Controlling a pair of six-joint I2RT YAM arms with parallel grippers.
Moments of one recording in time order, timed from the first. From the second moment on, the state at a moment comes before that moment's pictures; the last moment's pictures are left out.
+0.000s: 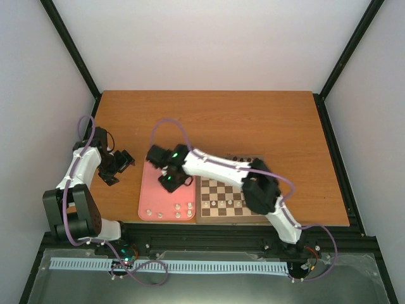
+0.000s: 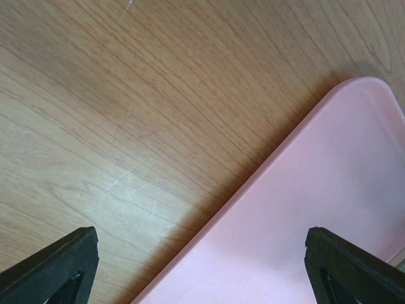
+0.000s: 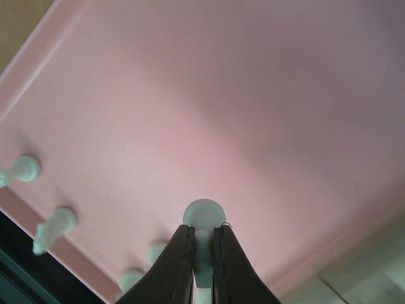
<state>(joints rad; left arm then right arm) 0.22 1.38 0.96 -0.97 0.23 -0.62 1.15 2.25 1.99 -1.08 -0.03 0.31</state>
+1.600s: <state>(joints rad) 0.22 1.42 0.96 -0.97 0.25 -0.62 0.83 1.21 0.78 -1.13 0.01 0.87</state>
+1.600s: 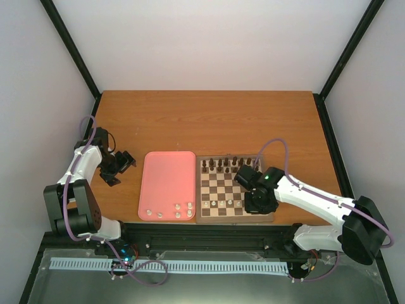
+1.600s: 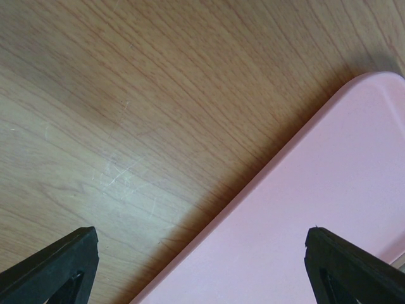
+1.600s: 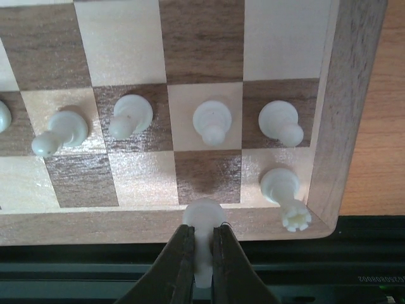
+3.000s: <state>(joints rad) 0.22 1.42 0.96 -0.97 0.24 -0.62 0.77 1.26 0.73 -1.05 -0.01 0.84</state>
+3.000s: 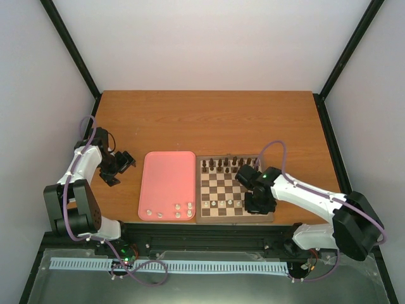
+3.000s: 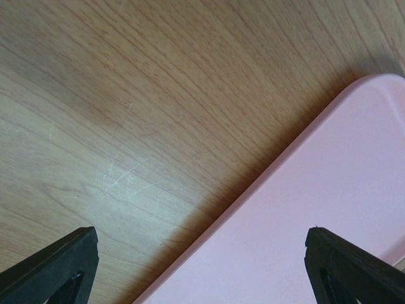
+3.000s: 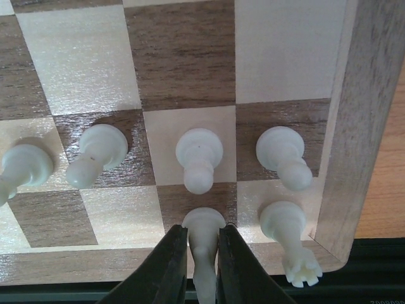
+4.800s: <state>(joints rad) 0.22 1.42 0.96 -0.96 0.24 -0.62 1.10 2.07 1.81 -1.10 -0.08 0.43</state>
